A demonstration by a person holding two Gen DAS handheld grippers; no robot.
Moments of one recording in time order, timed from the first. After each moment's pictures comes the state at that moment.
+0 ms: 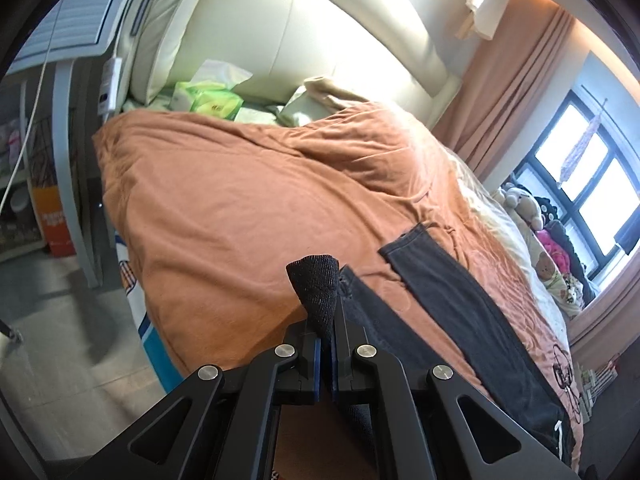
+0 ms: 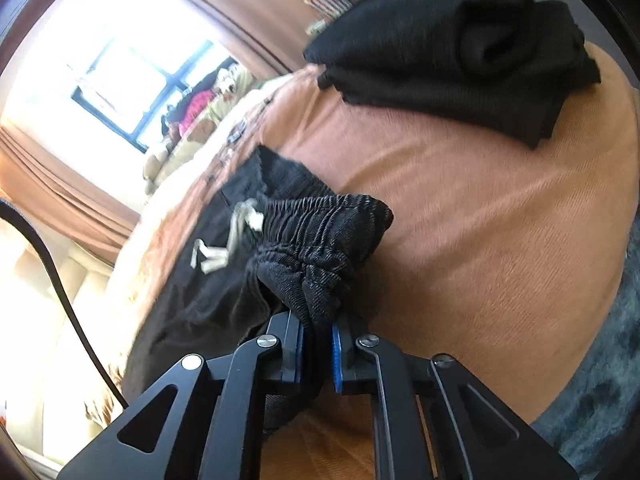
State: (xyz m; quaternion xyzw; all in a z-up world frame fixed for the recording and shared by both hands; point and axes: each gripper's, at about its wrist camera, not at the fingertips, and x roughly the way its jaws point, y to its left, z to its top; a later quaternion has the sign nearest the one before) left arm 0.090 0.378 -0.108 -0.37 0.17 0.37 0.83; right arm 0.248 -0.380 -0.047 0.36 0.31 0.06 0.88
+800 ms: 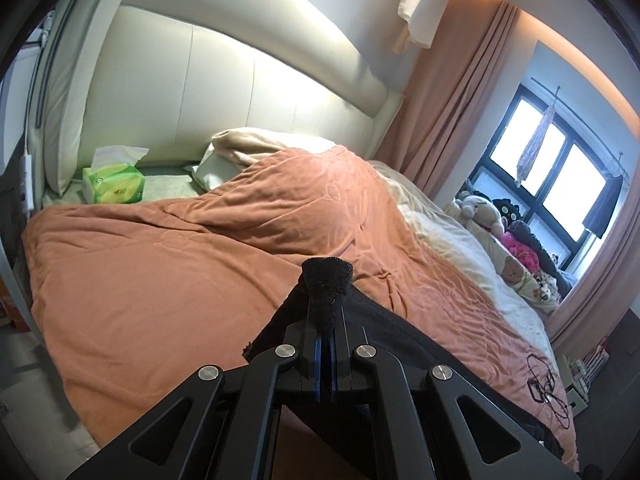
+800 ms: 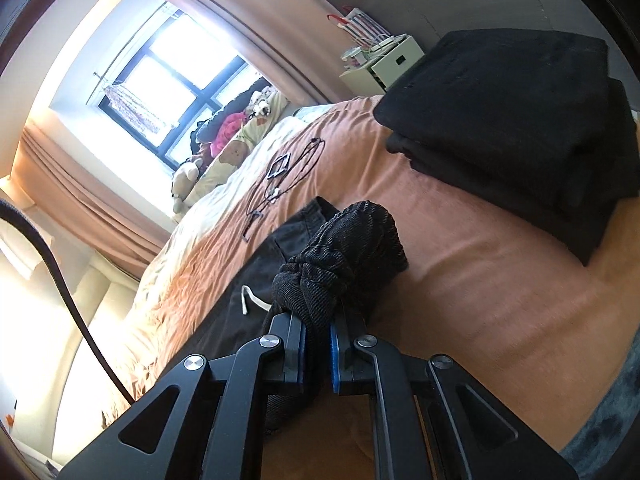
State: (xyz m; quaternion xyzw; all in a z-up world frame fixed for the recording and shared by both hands) left arm 0.196 0.400 -0.010 -0.31 0.13 0.33 0.88; right arm 0.324 -0.359 -0.007 0.35 0.28 0.09 0.89
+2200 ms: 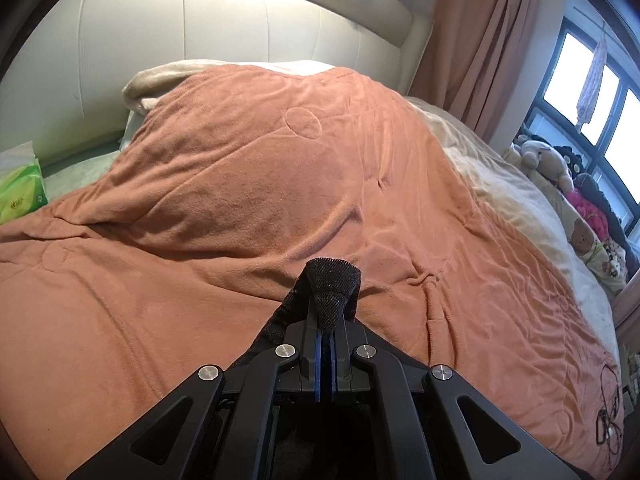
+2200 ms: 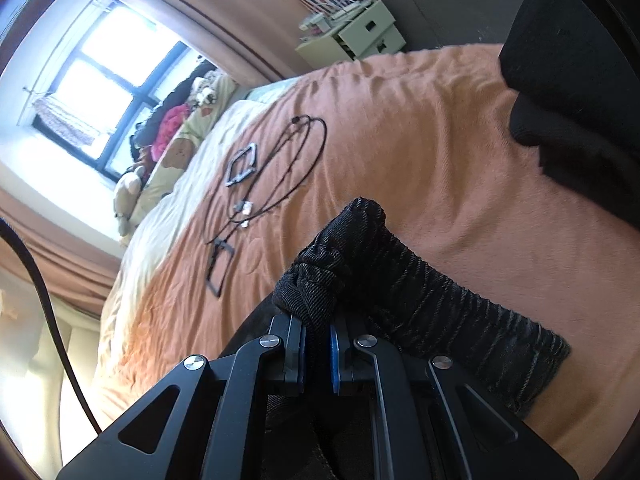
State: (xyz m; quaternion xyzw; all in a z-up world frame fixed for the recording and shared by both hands) left arm 0.492 0.495 -0.091 -0.29 0.26 0.39 0.84; right arm 0.559 -0.258 -0.009 0.38 0.34 0.00 0.86
